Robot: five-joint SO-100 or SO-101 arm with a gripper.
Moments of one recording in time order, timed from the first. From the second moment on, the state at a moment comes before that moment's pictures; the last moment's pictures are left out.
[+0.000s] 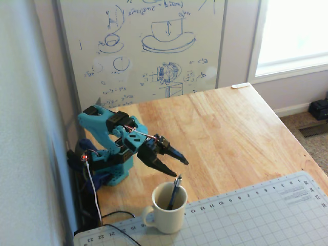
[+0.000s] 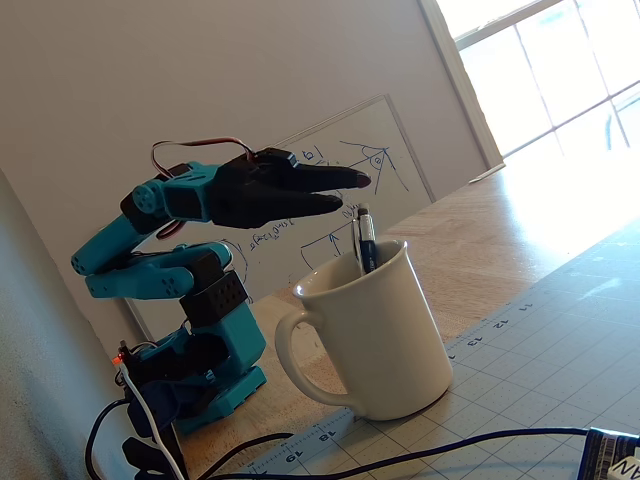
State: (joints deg) arm 57.5 170.9 162.9 27.1 -90.0
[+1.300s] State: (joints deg) arm -0.8 181.5 165.2 66.8 -11.1
